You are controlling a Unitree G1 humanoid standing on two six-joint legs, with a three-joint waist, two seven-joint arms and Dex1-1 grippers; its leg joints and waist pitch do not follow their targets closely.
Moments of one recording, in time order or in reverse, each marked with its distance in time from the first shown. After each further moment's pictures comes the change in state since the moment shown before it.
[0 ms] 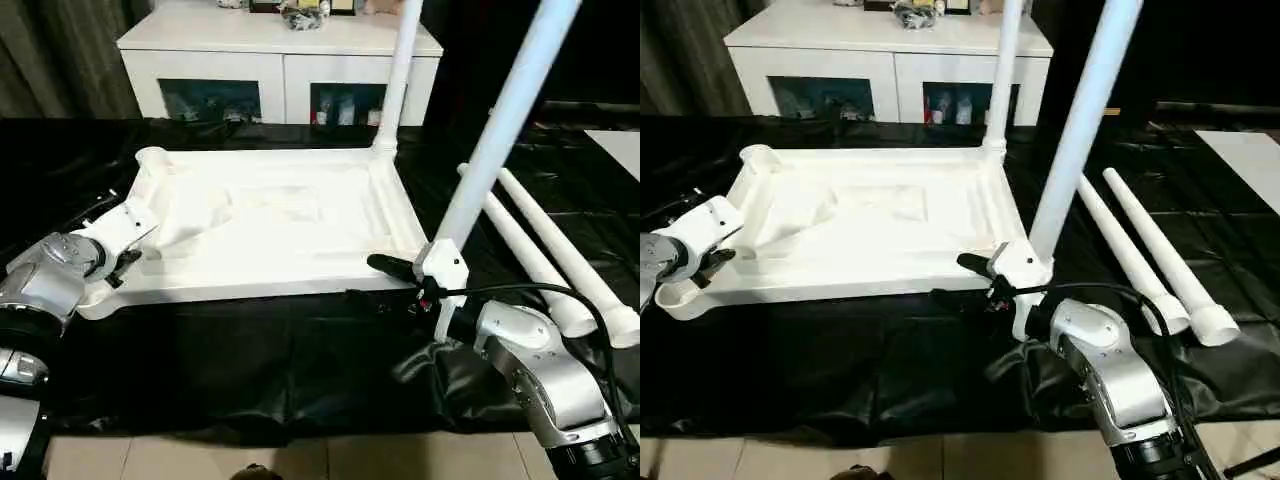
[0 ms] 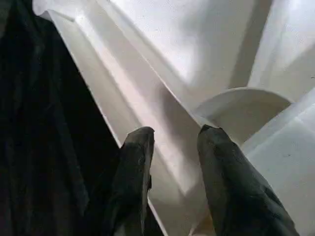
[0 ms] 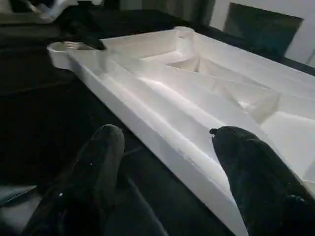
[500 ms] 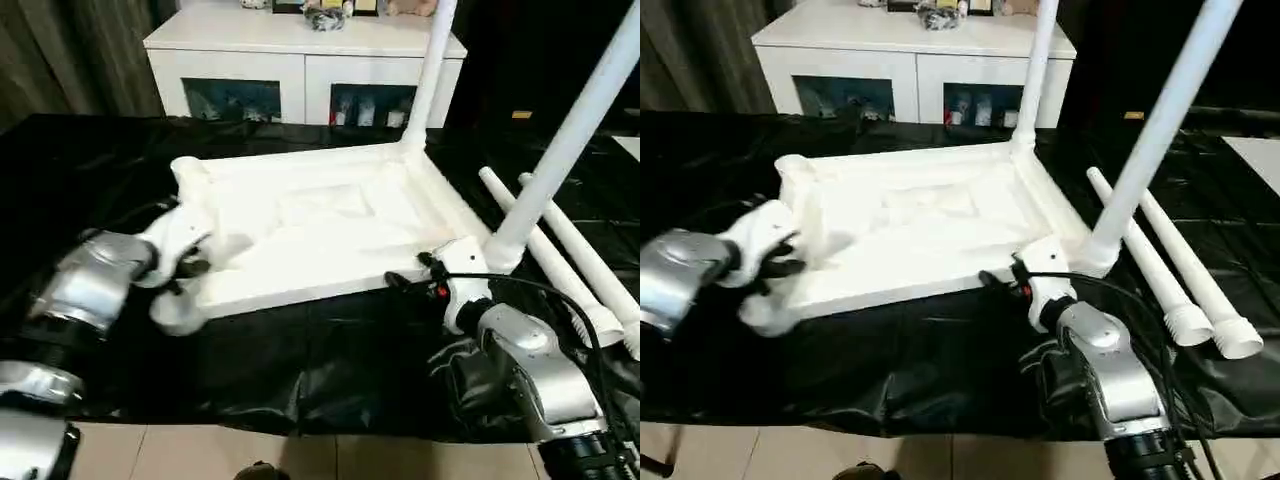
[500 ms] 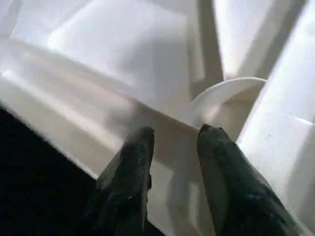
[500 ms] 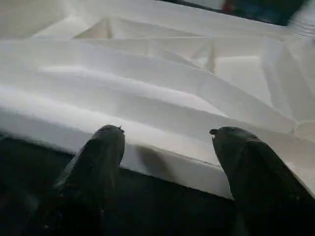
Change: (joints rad) left arm 0.098 -0.126 -0.019 -0.338 -0.108 0.140 -0.217; right arm -0.018 0.085 -0.106 0.136 -0.106 0.074 -0.342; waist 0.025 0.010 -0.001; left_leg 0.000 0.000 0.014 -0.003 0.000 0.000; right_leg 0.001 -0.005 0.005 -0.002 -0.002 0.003
